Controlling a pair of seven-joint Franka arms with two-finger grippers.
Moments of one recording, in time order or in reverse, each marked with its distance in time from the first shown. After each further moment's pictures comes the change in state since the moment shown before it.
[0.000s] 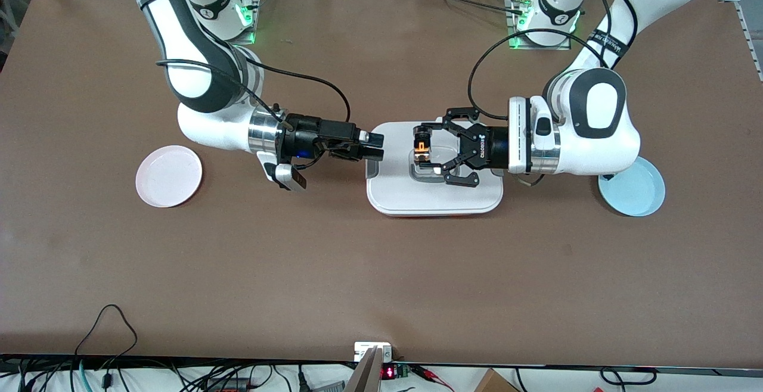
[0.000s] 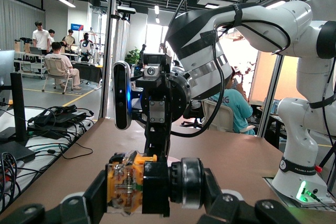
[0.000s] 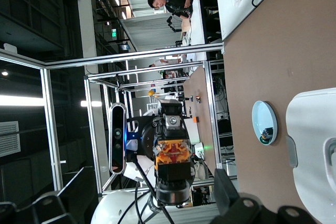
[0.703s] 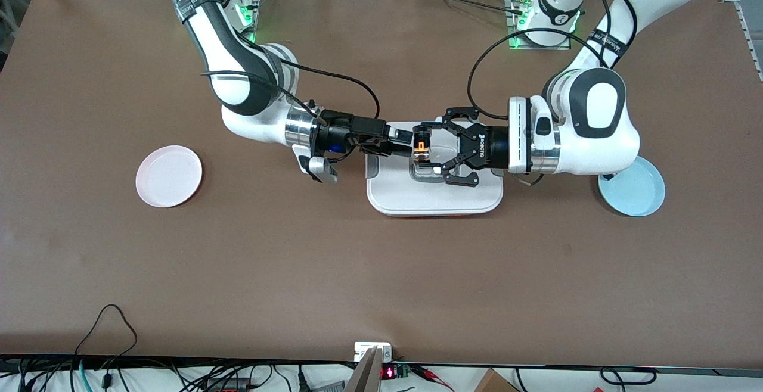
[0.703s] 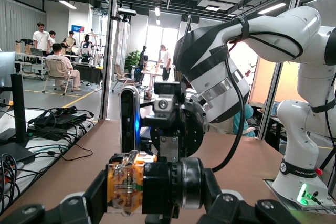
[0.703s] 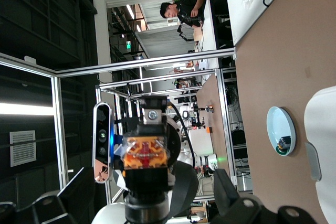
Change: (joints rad) left arm 0.000 -0.001 -0.002 0.000 -0.009 0.000 0.000; right arm 0.098 0.056 -0.002 0.019 0.214 0.071 -0.137
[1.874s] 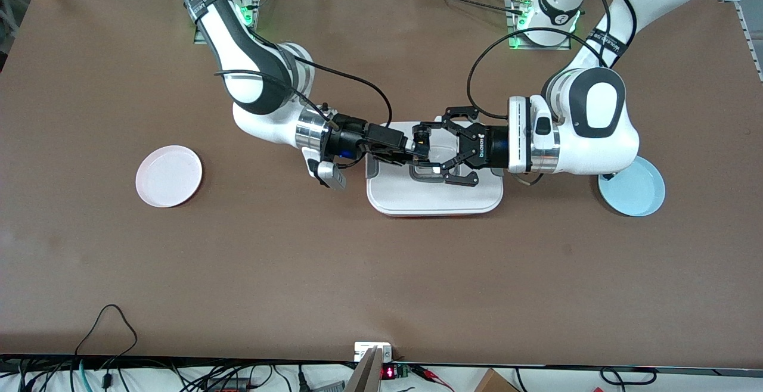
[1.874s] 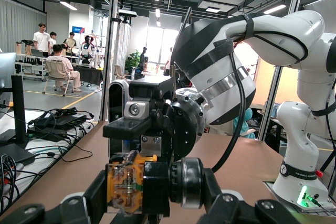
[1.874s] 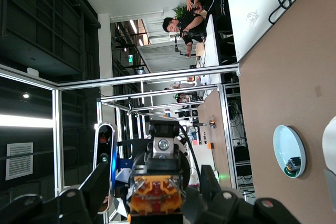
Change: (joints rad) left arm 0.000 0.000 -0.001 0.000 -0.007 0.000 0.000; right arm 0.043 0.072 0.000 0.137 0.037 0.110 -0.001
